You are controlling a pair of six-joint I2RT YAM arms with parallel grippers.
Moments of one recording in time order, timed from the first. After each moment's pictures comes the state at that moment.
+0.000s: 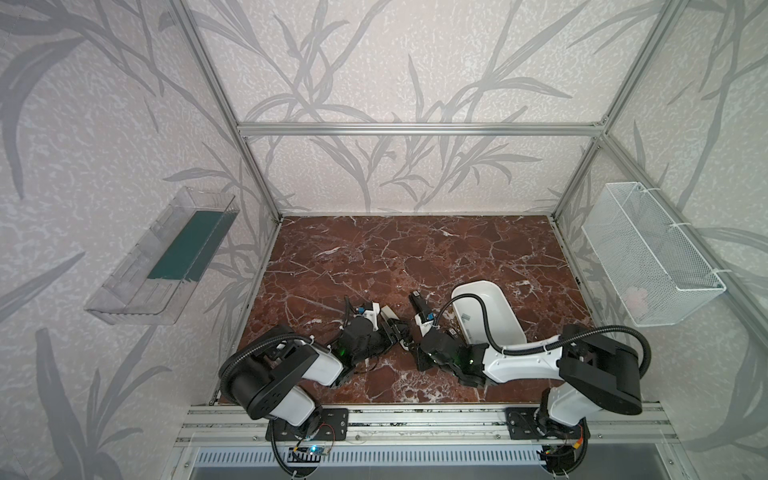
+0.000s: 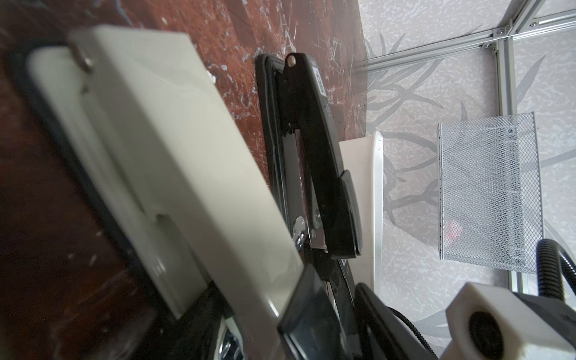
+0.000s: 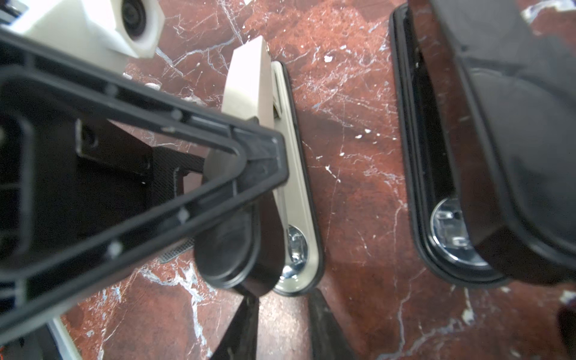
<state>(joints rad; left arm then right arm) -0.69 1.54 0.17 0.95 0.23 -1.25 1.16 1.58 0.61 0.23 0.23 0.76</state>
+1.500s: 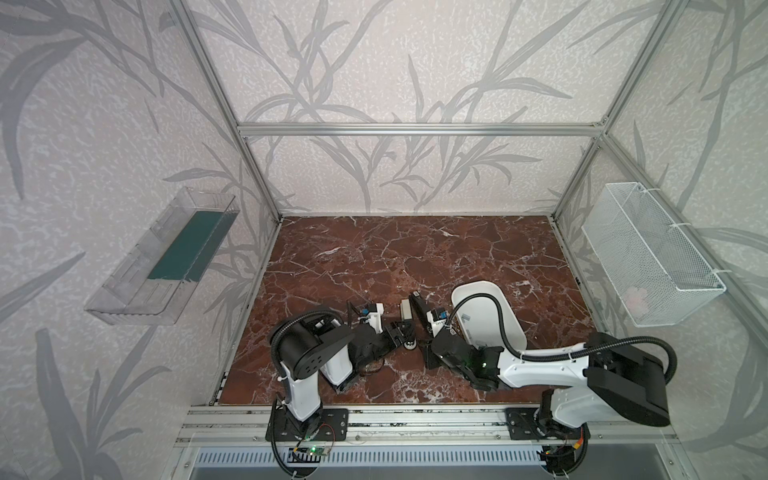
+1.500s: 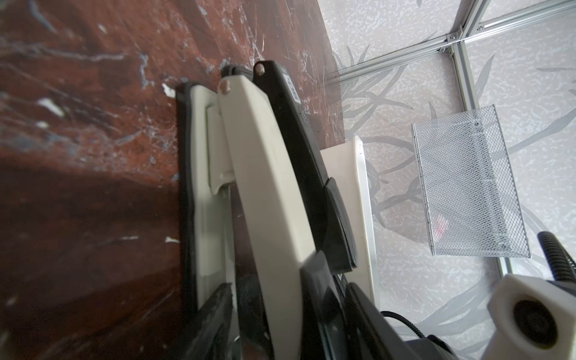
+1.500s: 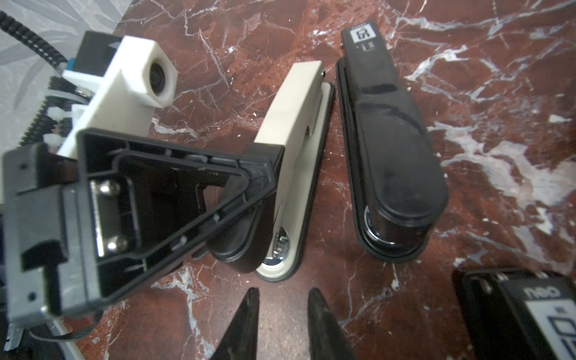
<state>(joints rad) -0.72 1.84 0.16 1.39 0.14 -1.21 1.16 1.44 0.54 0.20 0.32 0.78</state>
